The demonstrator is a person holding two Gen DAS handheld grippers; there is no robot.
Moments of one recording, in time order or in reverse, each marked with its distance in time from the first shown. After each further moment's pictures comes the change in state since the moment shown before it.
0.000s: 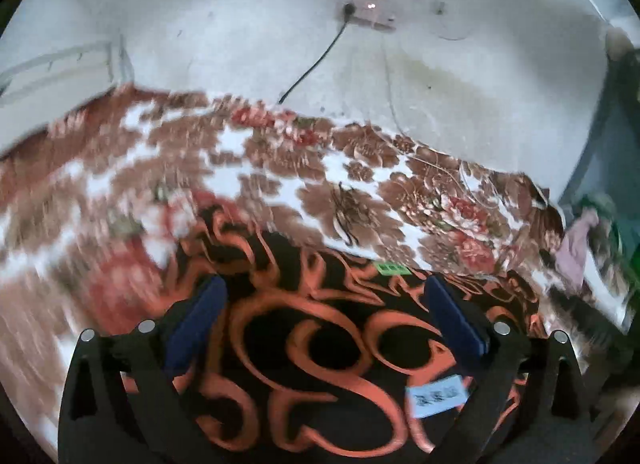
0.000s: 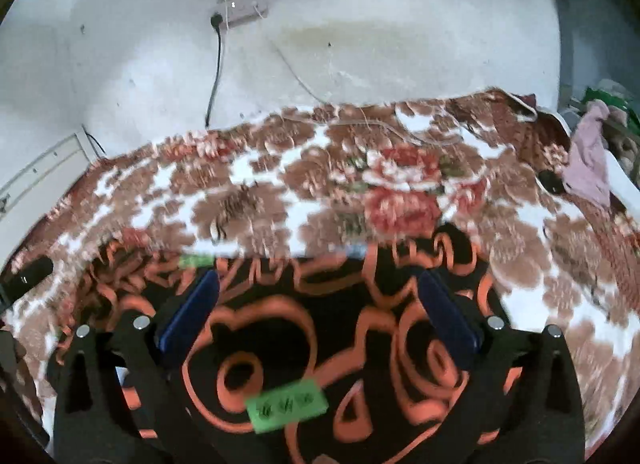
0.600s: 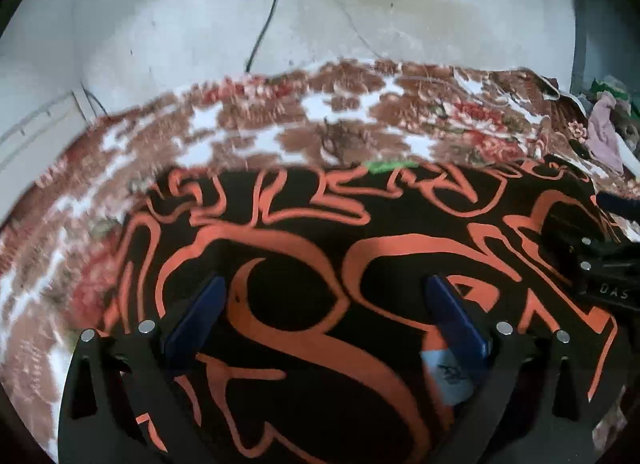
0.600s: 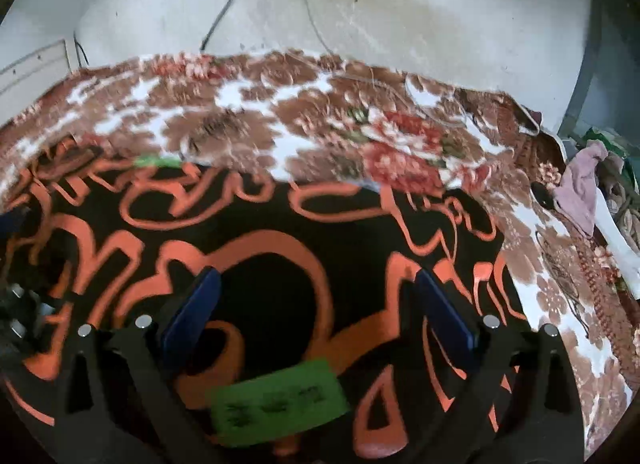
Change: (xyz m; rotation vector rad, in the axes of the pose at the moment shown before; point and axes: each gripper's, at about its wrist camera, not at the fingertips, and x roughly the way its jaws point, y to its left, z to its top) left arm 0.063 -0.027 -0.062 0.298 0.106 0.110; right arm 0.061 0.023 -0.052 -0.217 0.114 -0.142
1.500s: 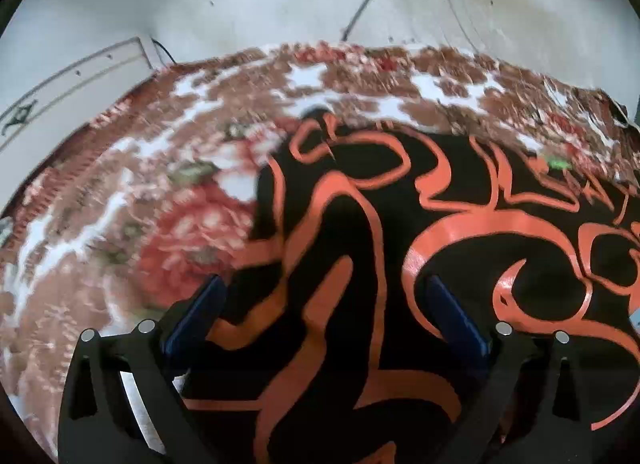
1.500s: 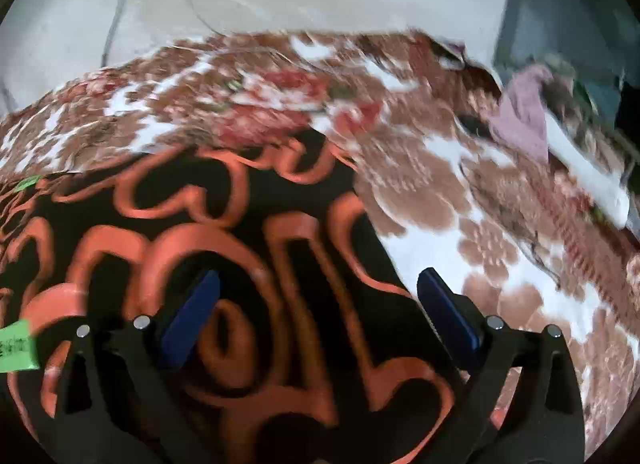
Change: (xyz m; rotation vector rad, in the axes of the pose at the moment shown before) left arm 0.004 0.108 -0.018 -0.135 0.033 0.204; right arm 0.024 -0.143 -0.030 0.254 0.091 -0.114
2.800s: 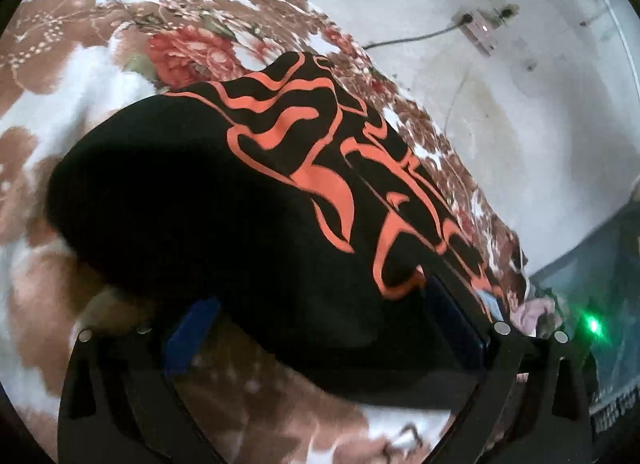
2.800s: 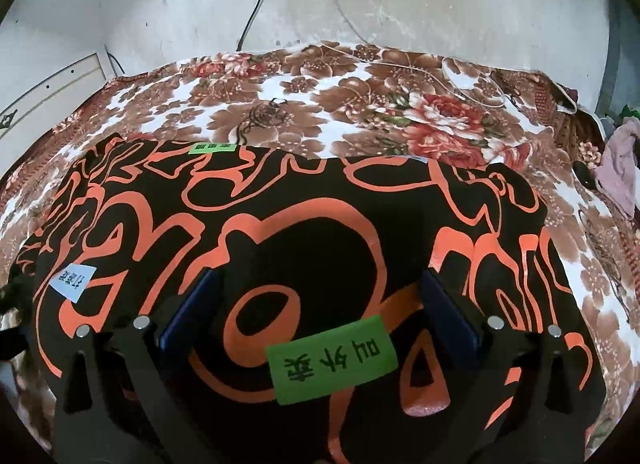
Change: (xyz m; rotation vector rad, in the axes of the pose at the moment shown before) left arm -0.035 0.015 -0.091 -0.685 0.040 -0.464; right arm -0.057 0.147 -0.021 -0.228 -0.052 0.302
